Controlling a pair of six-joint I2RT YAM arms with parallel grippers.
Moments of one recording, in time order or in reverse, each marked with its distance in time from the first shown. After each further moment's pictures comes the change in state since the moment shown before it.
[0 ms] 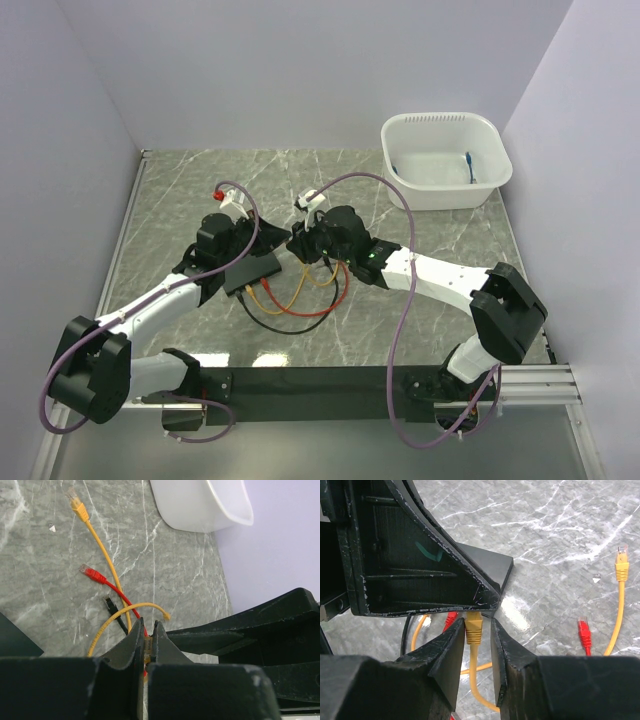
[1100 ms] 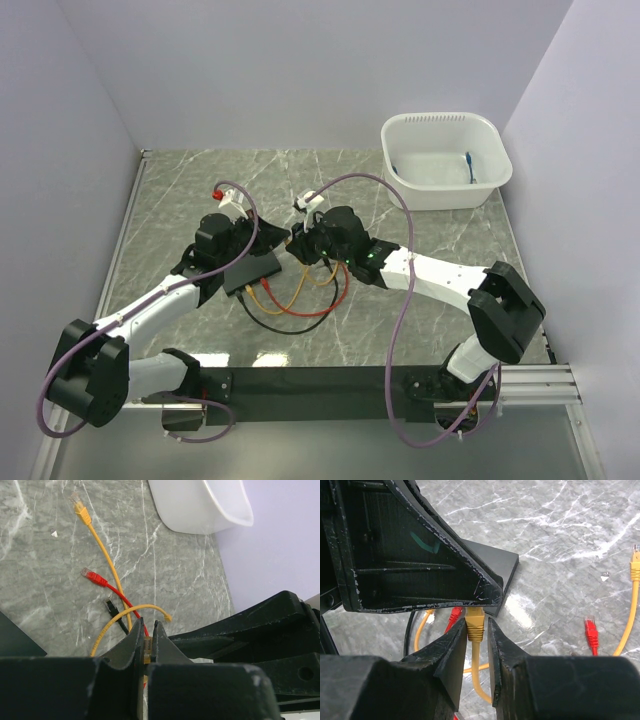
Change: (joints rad) left arm 0.000 -0.017 0.000 -0.005 -0.008 0.022; right arm -0.001 0.011 0.000 -0.001 -0.023 0.007
